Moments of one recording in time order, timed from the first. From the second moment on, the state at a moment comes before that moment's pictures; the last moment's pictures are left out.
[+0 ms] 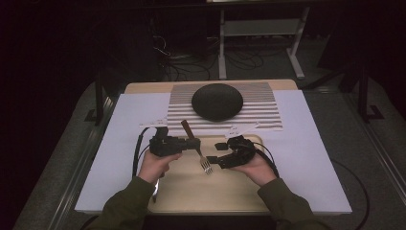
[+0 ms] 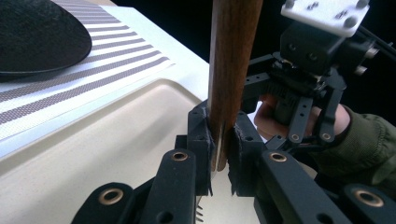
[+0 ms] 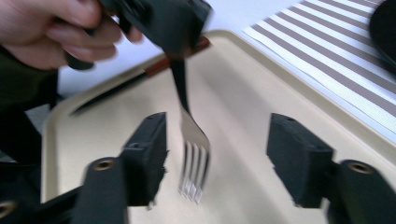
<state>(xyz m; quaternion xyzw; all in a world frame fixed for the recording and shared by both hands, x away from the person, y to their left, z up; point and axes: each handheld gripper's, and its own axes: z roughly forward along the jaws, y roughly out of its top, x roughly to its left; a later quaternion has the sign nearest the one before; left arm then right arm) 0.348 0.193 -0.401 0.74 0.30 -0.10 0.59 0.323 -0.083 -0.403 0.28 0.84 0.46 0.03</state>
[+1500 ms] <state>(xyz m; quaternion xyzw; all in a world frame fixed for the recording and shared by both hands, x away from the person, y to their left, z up) 0.354 0.248 -0.383 0.73 0.32 -0.10 0.59 0.283 -0.195 -0.445 0.38 0.81 0.45 0.10</state>
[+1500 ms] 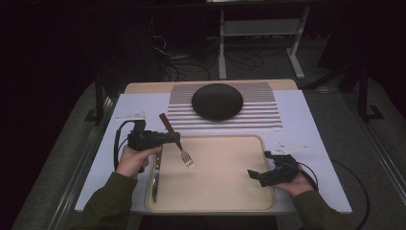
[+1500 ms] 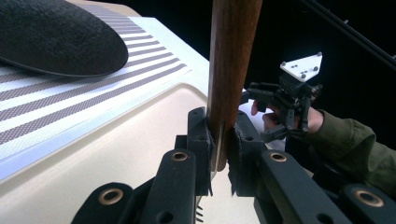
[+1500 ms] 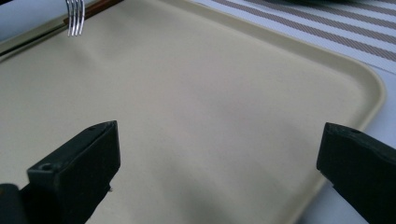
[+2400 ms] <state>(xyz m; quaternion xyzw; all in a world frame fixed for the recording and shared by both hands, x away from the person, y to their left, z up) 0.322 0.264 -0.411 0.74 0.33 -0.16 0.56 0.285 -0.200 -0.445 0.38 0.80 0.45 0.10</state>
